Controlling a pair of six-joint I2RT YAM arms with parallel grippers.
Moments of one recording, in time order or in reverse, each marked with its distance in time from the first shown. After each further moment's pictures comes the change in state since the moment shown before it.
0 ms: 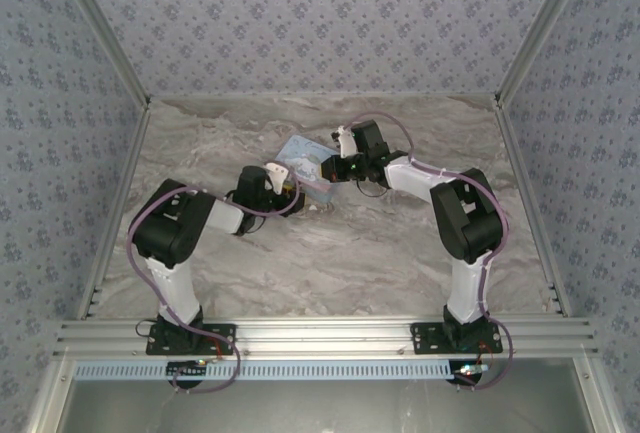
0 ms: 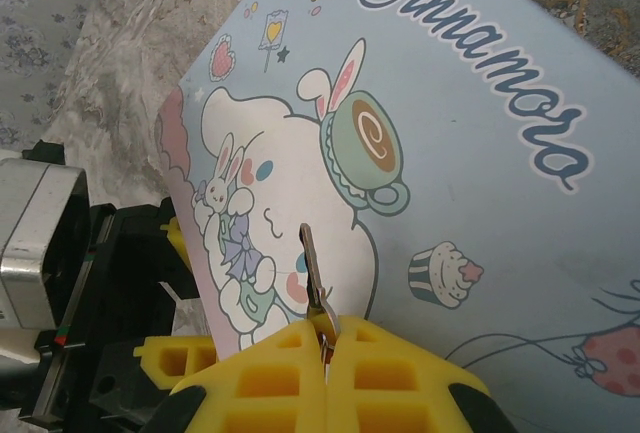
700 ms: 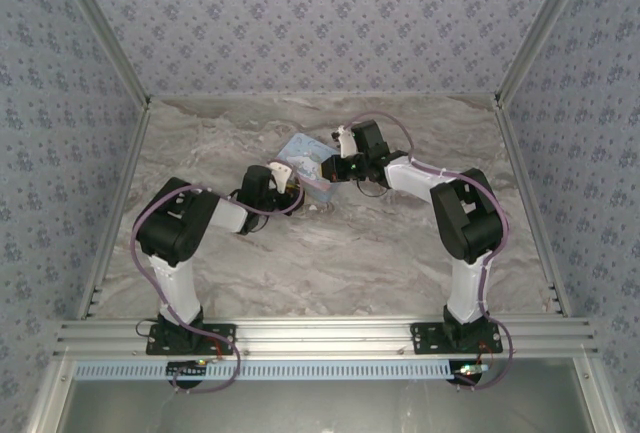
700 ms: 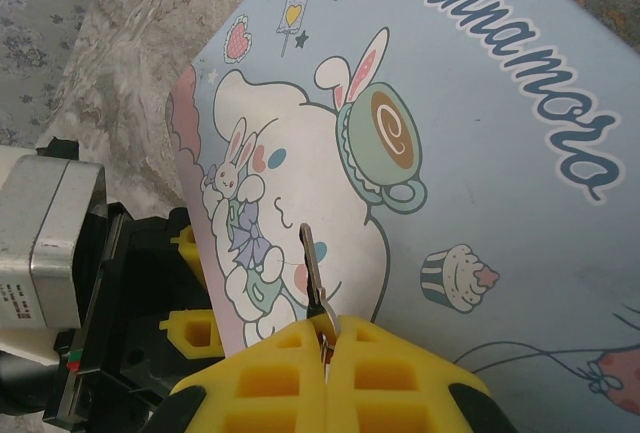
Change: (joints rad) left arm -0.021 0.021 0.022 -0.005 -0.050 -0.001; right arm 0.000 -0.001 0.000 0.000 0.003 0.000
